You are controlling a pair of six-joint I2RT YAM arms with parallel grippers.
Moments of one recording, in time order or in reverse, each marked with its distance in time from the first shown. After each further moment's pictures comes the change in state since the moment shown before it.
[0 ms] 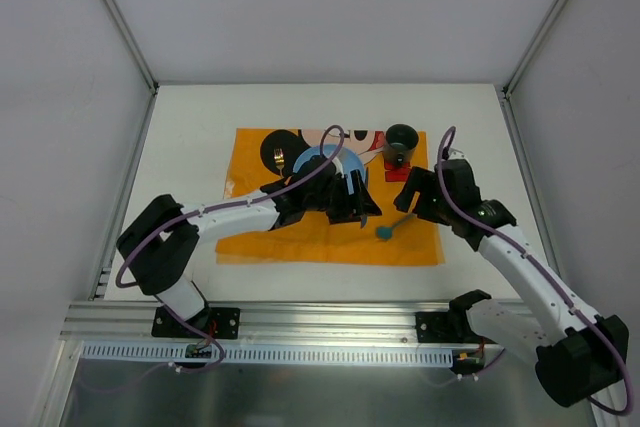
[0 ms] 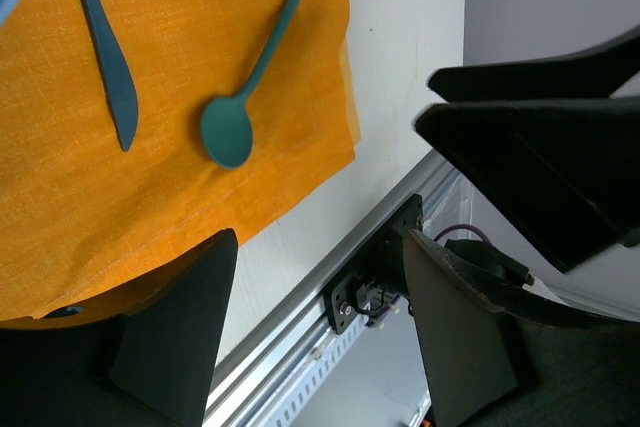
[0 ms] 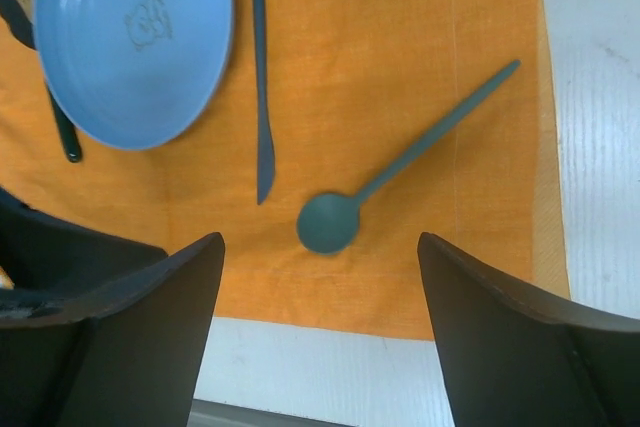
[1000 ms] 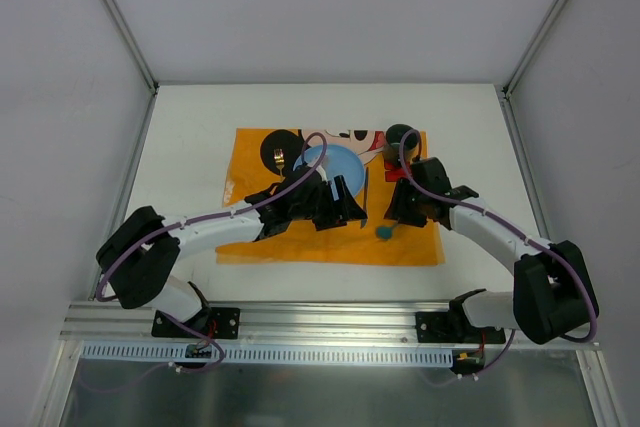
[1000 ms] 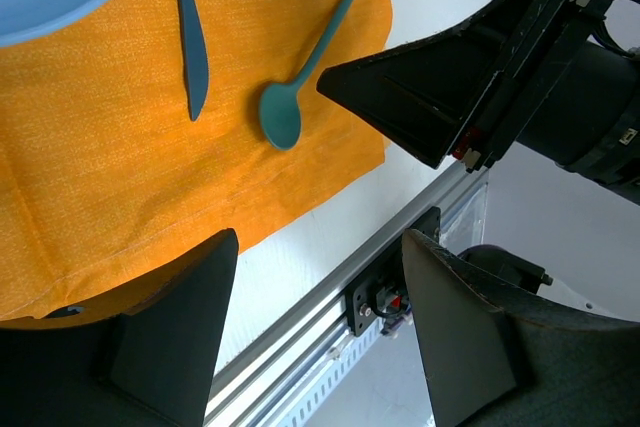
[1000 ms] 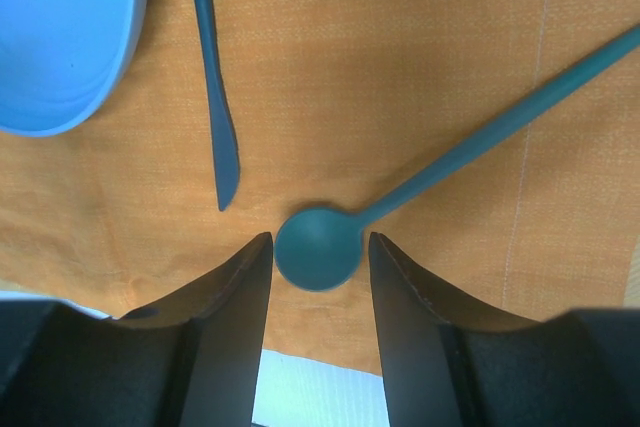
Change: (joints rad) left arm -0.005 -0.117 -0.145 0.014 -0.082 -0.031; right arm 0.000 0.365 -0.037 0.167 -0.142 -0.004
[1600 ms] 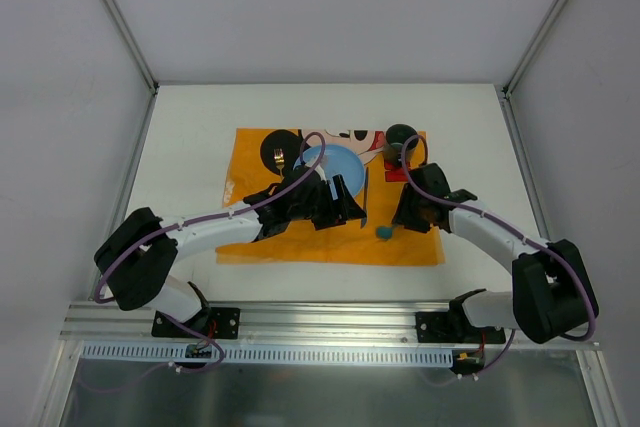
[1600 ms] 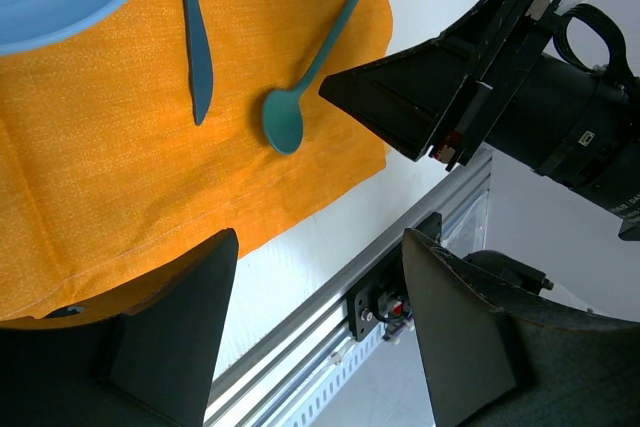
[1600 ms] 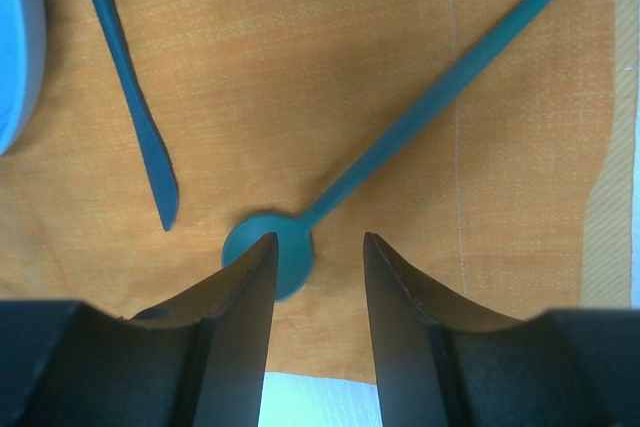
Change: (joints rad) left arm -0.001 -0.018 -0.007 -0.002 -0.021 0.003; right arm 0.000 0.001 -0.037 -0.020 0.099 0.063
